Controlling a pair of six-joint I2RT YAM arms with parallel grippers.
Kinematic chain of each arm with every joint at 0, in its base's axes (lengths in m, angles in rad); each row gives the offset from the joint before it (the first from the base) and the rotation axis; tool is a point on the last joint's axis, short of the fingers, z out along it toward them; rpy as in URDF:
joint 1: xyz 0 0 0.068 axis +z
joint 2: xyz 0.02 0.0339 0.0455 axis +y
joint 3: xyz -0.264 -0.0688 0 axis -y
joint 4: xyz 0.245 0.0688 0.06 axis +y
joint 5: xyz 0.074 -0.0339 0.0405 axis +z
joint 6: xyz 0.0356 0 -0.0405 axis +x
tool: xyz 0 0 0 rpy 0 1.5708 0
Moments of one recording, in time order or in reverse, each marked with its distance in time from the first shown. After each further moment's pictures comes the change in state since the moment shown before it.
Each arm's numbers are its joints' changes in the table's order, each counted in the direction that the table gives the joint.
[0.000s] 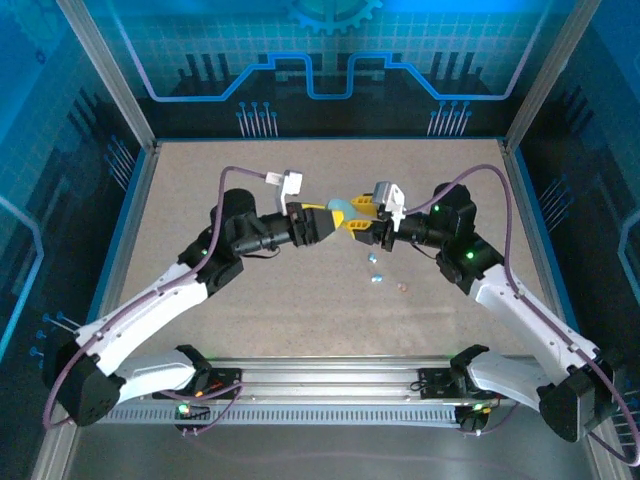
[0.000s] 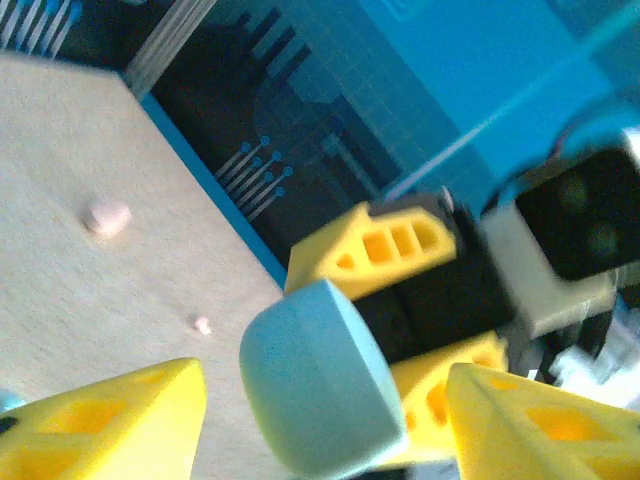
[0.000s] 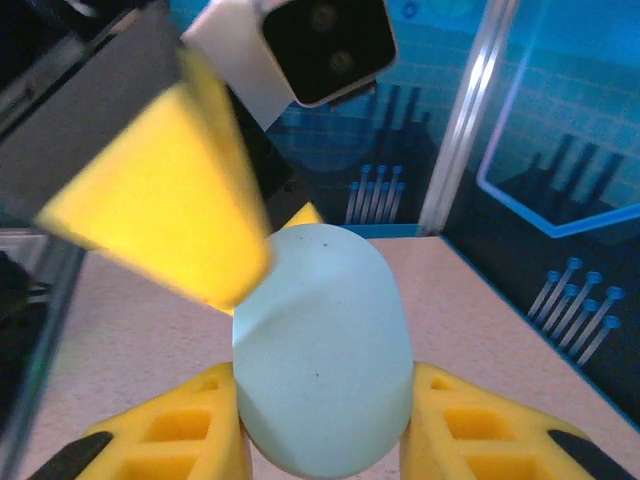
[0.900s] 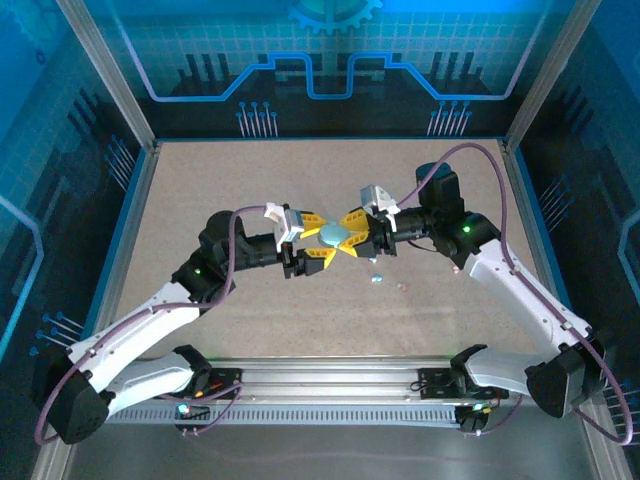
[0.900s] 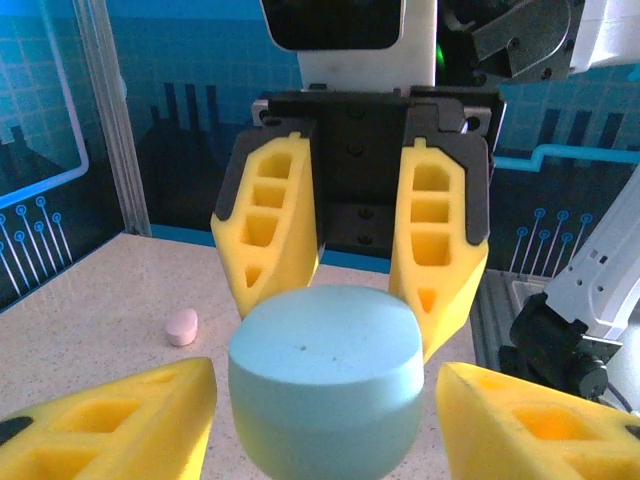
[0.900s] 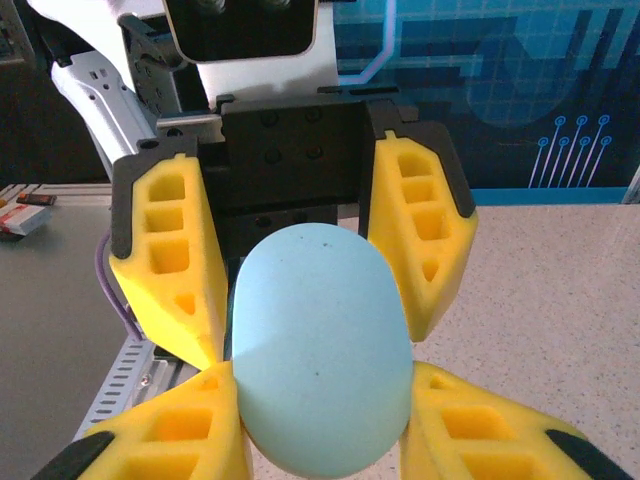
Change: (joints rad) left arm 0.001 -0.097 -0.163 -0.126 -0.142 0.679; right arm -0.011 0.128 0.203 0.422 0.312 -0.167
